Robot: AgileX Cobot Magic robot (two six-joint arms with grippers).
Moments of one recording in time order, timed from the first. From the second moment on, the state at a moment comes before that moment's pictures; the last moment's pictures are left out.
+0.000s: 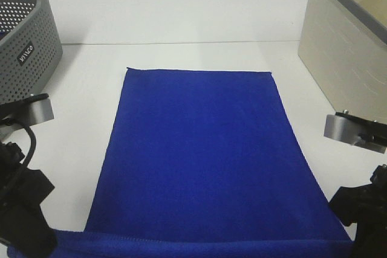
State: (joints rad) left arm -0.35 1.41 -0.70 -0.60 1.09 0.23; right arm 0.29 1.28 -0.58 0.53 1.16 -0.07
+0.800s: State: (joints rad) left arm -0.45 1.77 -0.71 -0.66 0.95 0.34; right arm 0.29 1.67 -0.58 0.47 1.11 -0.18
